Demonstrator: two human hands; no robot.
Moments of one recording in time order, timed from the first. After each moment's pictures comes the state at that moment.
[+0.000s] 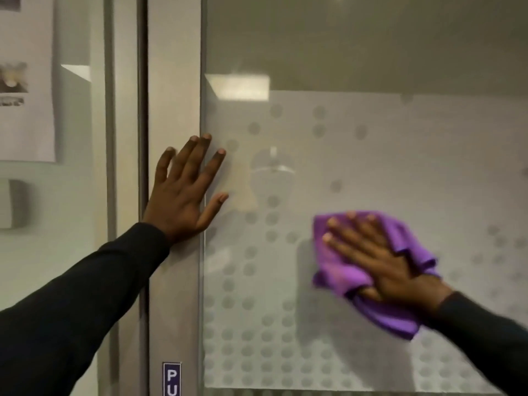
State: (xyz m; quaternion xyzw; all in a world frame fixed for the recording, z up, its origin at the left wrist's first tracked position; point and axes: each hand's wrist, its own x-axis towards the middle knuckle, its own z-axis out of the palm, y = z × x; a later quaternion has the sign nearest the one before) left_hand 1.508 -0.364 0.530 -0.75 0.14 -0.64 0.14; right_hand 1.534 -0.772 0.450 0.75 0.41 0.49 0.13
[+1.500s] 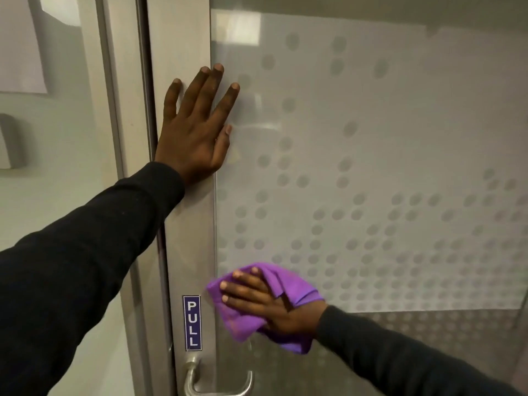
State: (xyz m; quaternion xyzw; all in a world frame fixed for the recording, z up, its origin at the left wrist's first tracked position) left_hand 1.506 -0.361 0.529 -0.77 0.15 -0.61 0.11; right_hand 1.509 -0.596 0.279 0.77 0.57 0.28 0.11
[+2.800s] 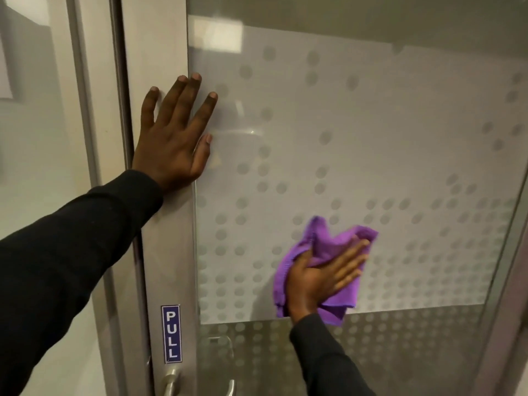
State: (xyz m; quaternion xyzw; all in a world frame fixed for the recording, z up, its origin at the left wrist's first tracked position) left_hand 1.506 -0.363 0.527 -0.77 0.16 -0.61 0.10; right_hand 1.506 -0.613 0.314 0.68 -0.18 0.60 -0.40
